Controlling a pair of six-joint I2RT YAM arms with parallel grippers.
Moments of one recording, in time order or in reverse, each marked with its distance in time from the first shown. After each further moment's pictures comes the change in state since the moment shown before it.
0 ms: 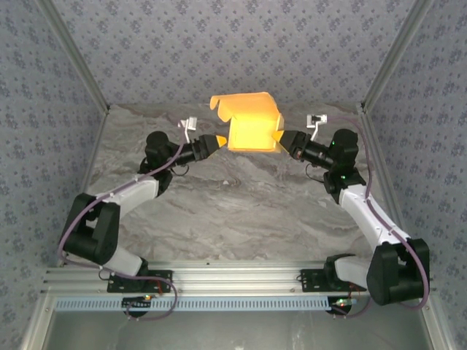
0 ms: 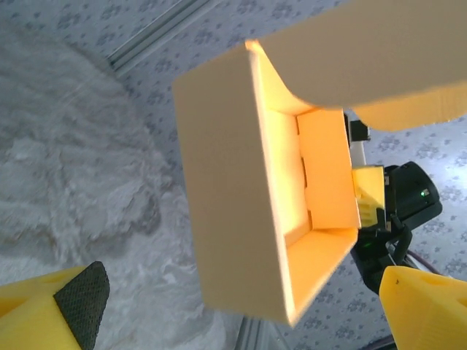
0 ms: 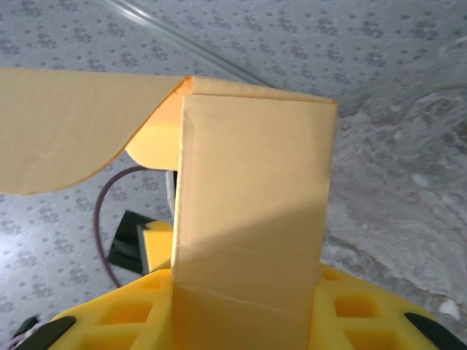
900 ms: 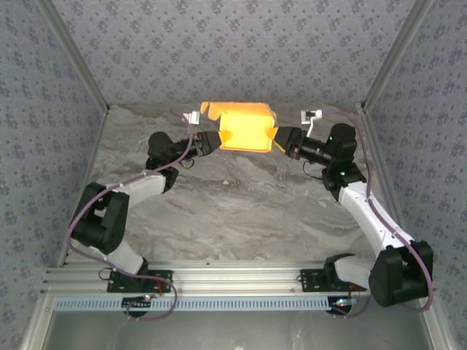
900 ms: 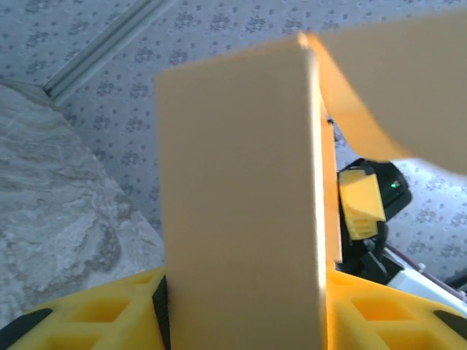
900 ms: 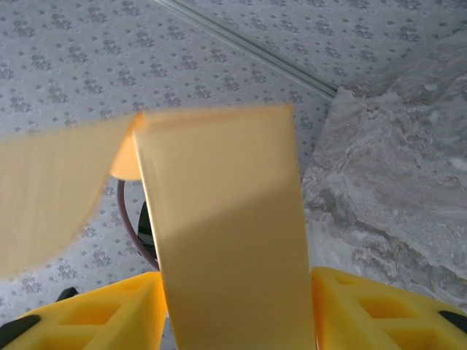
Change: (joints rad) left arm -0.026 0.081 0.039 0.233 0.013 -0.083; right arm 0.047 -0.011 0.079 -0.111 -0.004 0.006
